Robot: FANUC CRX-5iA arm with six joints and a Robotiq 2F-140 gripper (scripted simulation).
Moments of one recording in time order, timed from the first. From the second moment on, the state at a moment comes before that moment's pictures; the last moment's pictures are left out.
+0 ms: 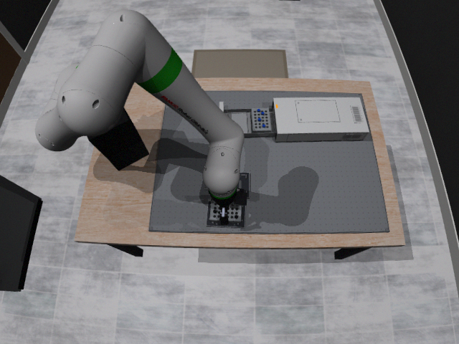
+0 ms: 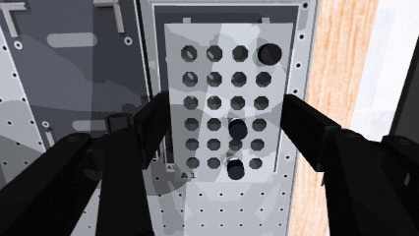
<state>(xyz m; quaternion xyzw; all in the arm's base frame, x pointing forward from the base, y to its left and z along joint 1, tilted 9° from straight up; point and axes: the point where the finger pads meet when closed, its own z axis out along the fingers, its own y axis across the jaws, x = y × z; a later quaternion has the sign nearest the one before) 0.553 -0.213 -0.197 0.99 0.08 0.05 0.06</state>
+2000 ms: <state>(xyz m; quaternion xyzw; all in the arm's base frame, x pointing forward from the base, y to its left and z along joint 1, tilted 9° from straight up) 0.544 -0.204 -0.115 0.99 0.08 0.05 0.06</state>
